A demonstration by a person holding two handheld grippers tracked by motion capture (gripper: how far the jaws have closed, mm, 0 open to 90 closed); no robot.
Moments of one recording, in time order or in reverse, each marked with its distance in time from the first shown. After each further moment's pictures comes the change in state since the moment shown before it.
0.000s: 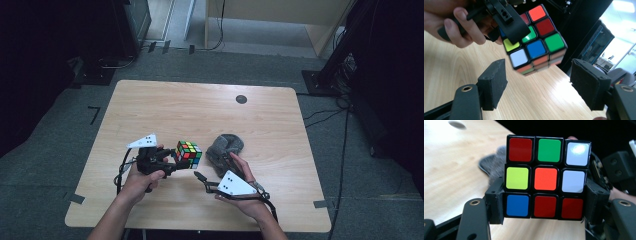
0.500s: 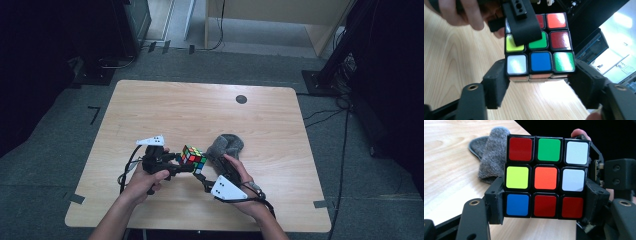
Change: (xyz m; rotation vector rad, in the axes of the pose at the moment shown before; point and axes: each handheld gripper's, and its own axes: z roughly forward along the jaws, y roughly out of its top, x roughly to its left) left arm 0.004 -0.001 0.011 0.078 -0.041 -0.093; right arm 0.007 -0.004 0.007 0.054 -0.003 -0.196
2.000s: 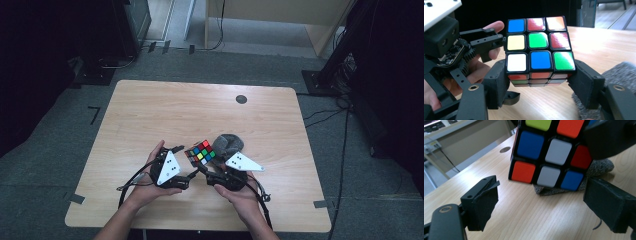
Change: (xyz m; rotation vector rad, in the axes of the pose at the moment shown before) left arm -0.038 -0.030 0.029 -0.076 0.552 0.687; right arm -0.025 0.020 -0.008 0.155 -0.015 0.920
